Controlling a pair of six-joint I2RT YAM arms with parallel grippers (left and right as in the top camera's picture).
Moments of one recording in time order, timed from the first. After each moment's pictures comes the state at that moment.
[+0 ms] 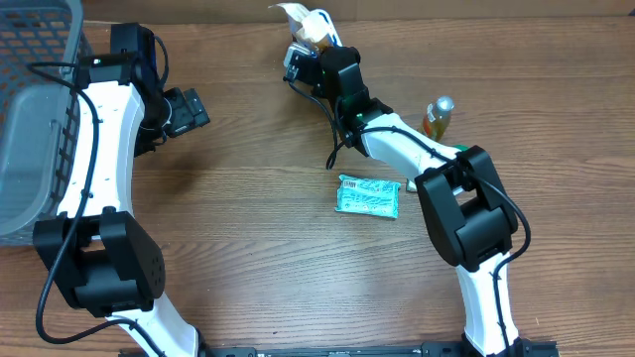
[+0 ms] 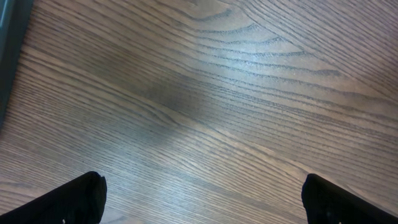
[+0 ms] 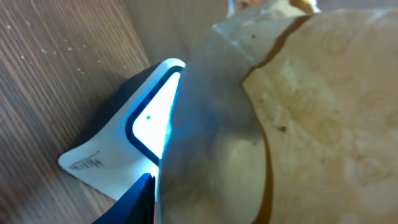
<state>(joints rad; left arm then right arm) 0.09 1.91 1.76 -1.22 0.01 -0.39 0.50 2.25 1.60 0.26 0.28 -0.98</state>
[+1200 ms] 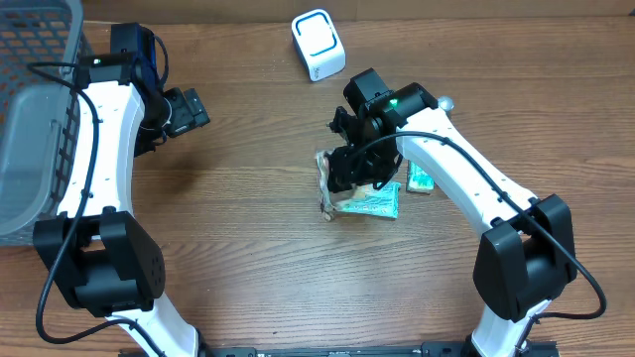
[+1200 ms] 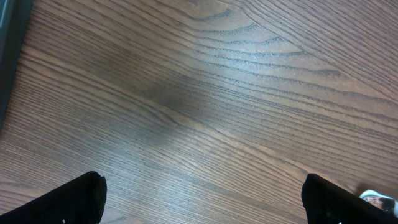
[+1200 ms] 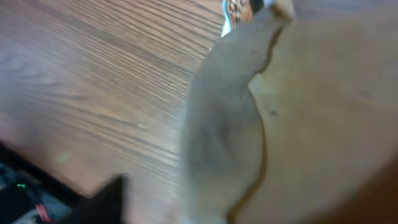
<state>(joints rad) 0.09 1.91 1.76 -1.22 0.01 -0.39 0.49 1.92 1.62 -1.18 -0.33 0.15</state>
